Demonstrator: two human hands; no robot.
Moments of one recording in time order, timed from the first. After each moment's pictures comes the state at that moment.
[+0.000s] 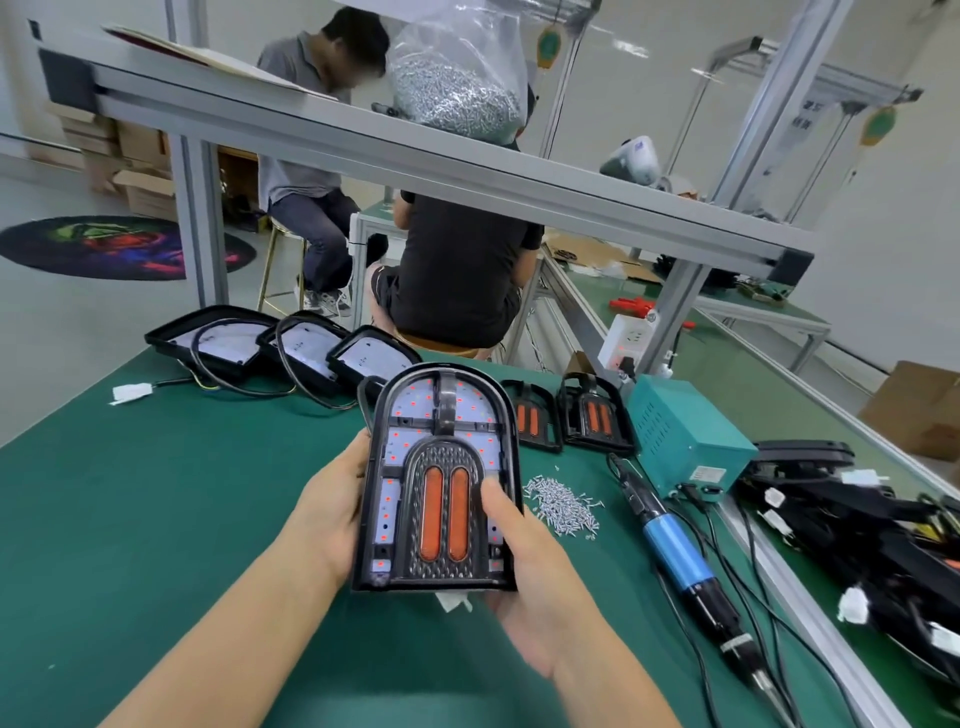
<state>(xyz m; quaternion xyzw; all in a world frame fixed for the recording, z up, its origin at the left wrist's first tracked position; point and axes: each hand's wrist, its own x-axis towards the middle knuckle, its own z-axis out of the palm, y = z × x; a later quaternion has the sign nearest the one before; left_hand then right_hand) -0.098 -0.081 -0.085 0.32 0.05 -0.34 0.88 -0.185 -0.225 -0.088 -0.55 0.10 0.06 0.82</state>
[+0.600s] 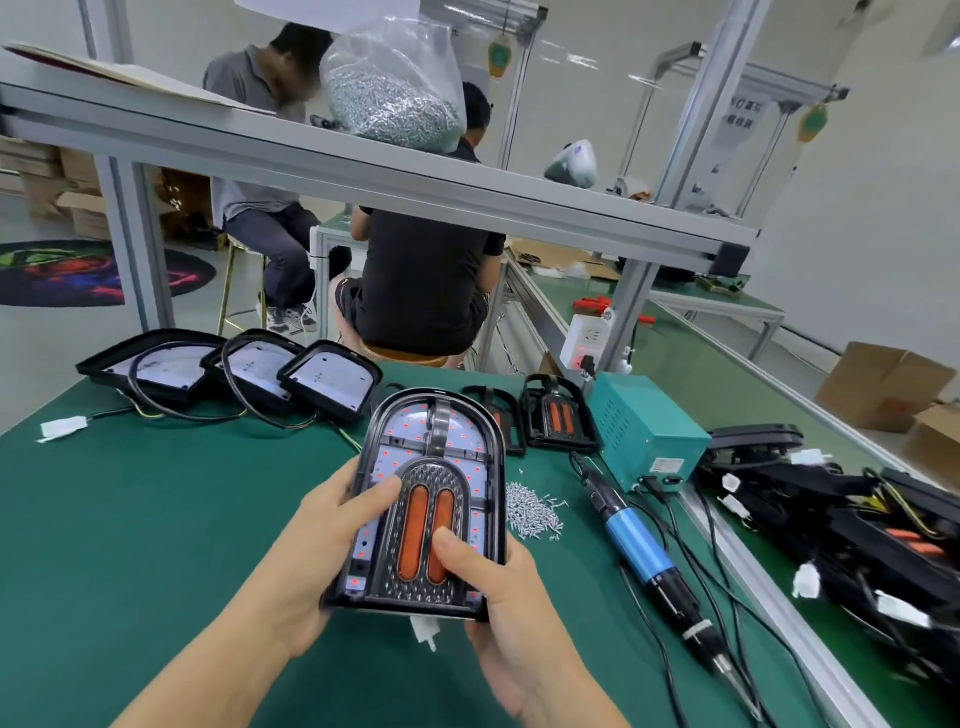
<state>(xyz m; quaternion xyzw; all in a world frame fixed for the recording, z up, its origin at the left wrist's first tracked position) -0.128 -0.093 -0.084 0.54 -0.14 -0.19 0.81 -0.205 -0.231 -0.089 -0.52 0.07 -0.01 0.85</state>
